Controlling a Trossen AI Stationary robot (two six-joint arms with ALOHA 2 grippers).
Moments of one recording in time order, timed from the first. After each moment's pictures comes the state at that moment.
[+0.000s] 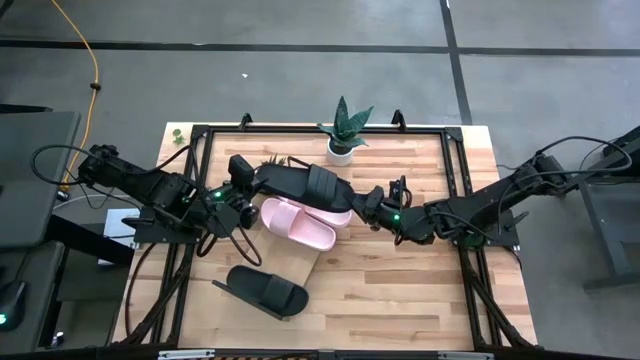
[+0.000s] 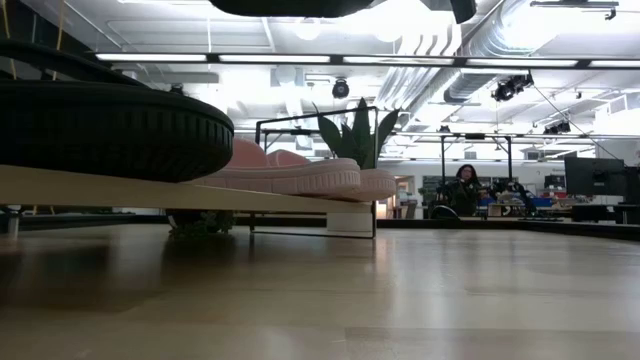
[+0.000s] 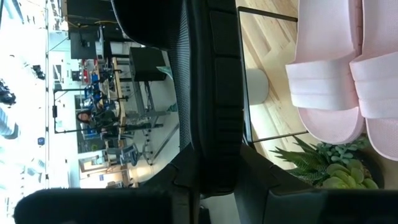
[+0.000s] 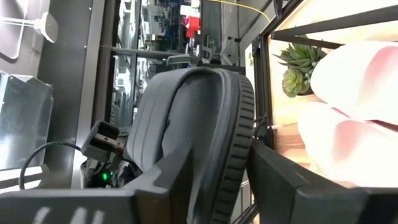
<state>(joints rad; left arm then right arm) -0.32 1.21 1.33 -1.01 -0.98 0.68 0.39 1.34 1.02 0.12 0.88 1.64</state>
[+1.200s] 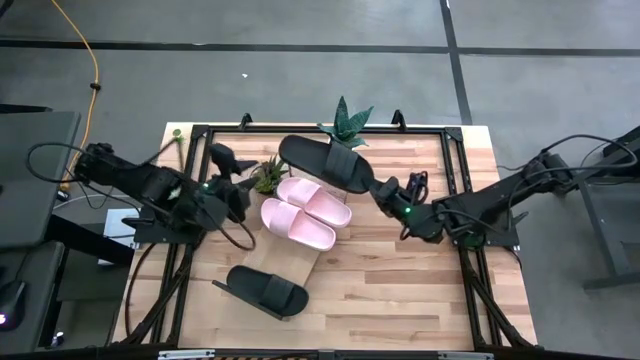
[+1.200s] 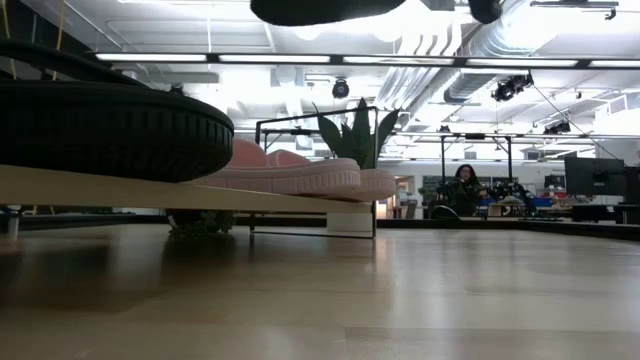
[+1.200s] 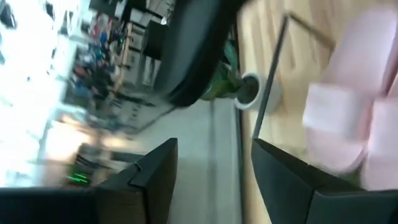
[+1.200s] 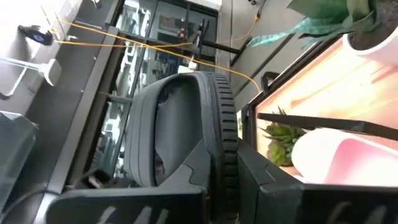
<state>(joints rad) -0.32 1.15 1.33 -1.04 -1.05 0.39 0.40 1.27 1.02 -0.02 1.15 1.59</state>
